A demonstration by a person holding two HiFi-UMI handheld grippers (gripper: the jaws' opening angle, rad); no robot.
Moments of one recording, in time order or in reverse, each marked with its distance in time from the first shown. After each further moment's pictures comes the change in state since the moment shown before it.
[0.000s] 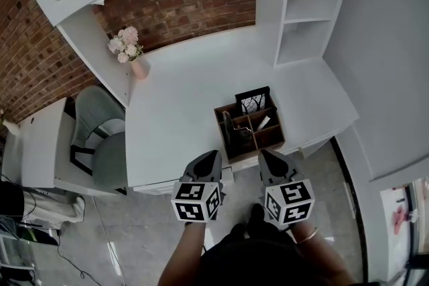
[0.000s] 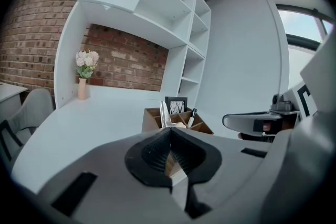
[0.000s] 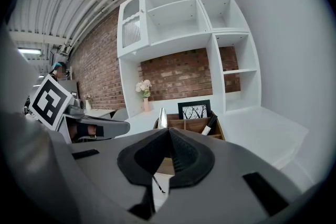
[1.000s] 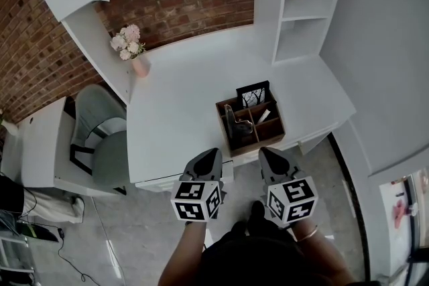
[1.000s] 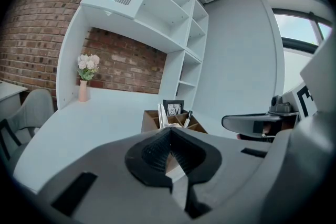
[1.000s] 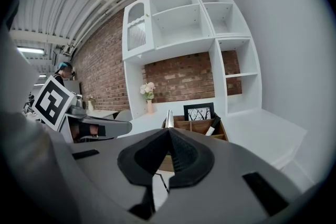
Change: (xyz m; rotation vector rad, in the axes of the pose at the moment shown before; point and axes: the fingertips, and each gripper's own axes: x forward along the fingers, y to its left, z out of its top) left arm -0.025 -0.004 0.002 0.000 -0.032 -0.022; right arm -0.019 0.021 0.003 -0.015 -0.026 0.015
